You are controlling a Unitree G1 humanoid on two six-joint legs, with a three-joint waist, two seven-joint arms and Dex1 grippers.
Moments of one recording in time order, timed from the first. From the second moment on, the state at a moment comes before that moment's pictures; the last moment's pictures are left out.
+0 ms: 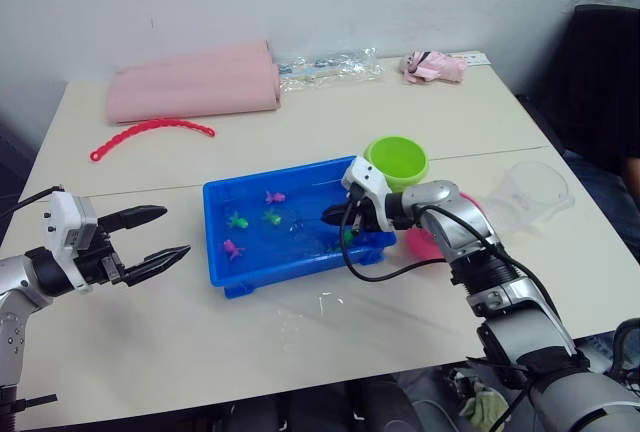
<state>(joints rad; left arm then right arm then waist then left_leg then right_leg) 0.01 0.84 0.49 -0.11 -0.60 0.33 -1.07 -0.83 -0.33 0.28 0.38 0.12 0.53 1.02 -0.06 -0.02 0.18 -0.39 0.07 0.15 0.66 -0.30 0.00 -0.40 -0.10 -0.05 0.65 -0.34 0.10</state>
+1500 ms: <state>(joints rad) 0.01 0.84 0.47 -0.11 -0.60 0.32 -1.07 -0.65 -0.38 0.19 0.20 0.19 0.27 1.02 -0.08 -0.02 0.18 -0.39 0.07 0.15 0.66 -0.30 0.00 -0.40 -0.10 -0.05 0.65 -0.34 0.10</state>
